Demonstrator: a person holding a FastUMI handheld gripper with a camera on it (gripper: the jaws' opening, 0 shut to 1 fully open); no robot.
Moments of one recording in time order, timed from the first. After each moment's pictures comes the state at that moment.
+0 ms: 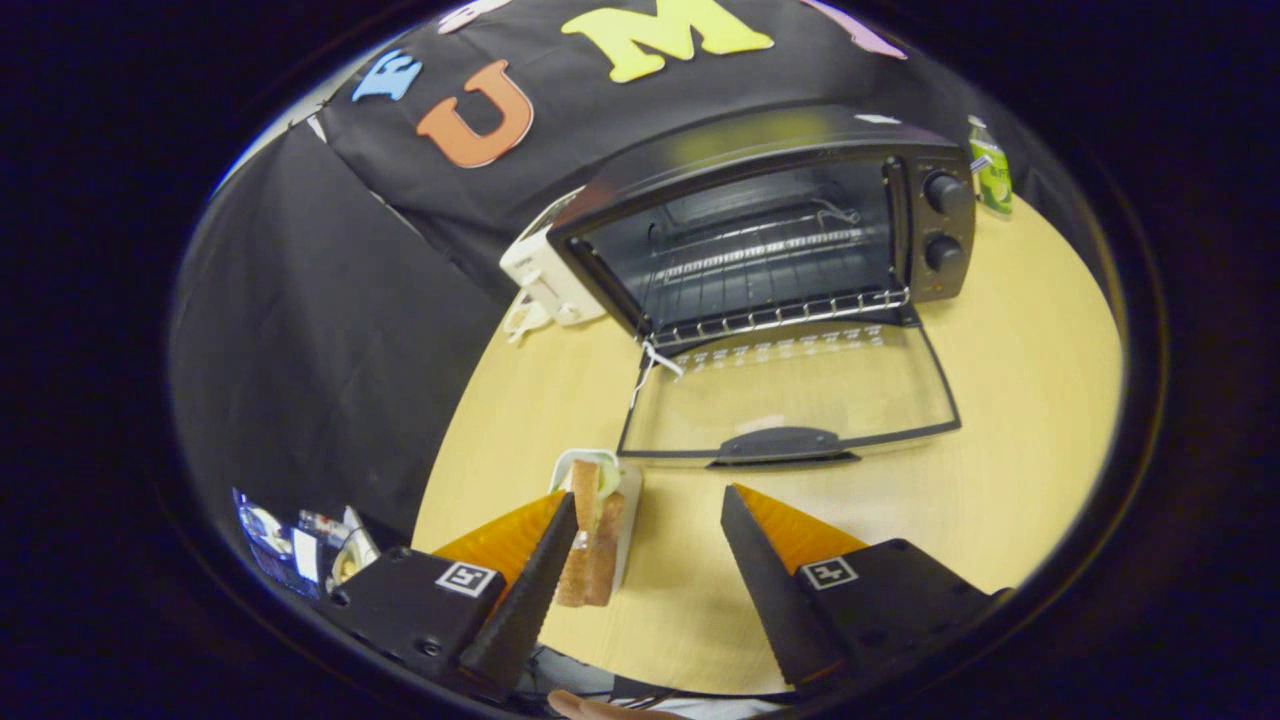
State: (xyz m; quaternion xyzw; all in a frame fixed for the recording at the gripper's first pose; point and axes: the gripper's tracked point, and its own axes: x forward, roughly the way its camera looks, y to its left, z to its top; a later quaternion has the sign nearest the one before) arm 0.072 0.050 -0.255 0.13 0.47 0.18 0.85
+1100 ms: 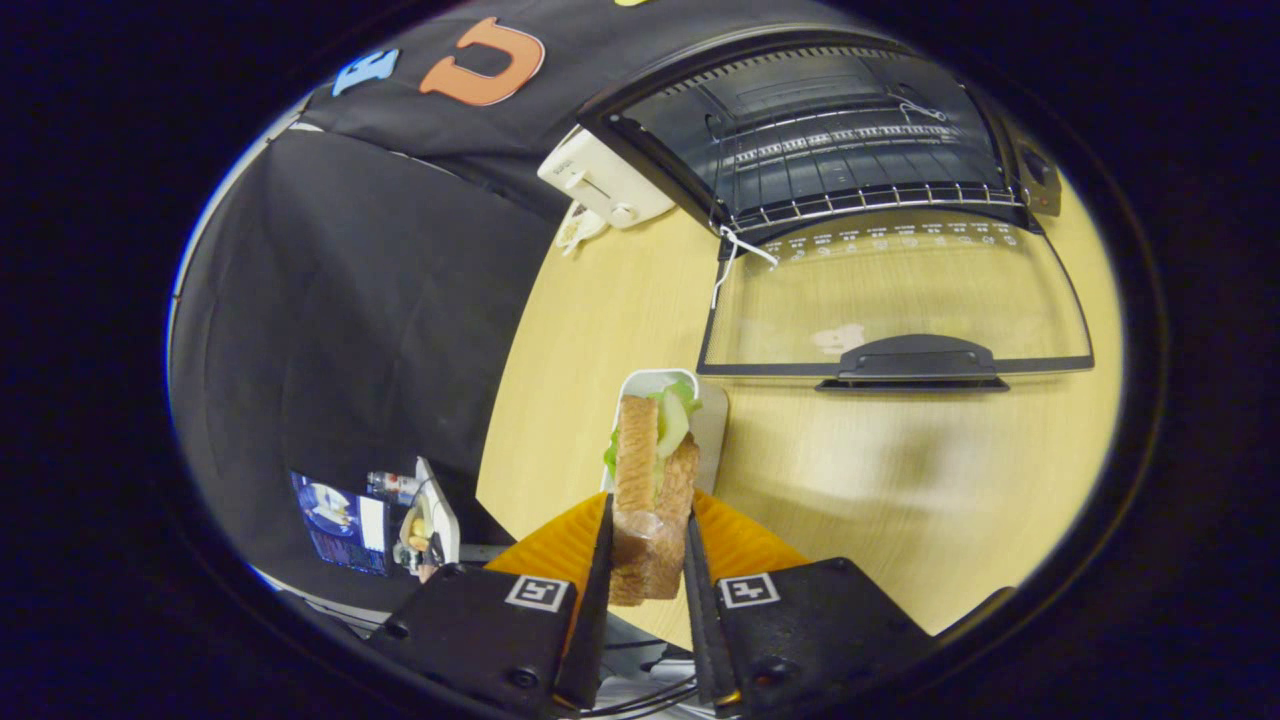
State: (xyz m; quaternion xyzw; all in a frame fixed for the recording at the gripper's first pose) arm 0.051 0.094 -0.278 0.18 0.55 0.27 0.77
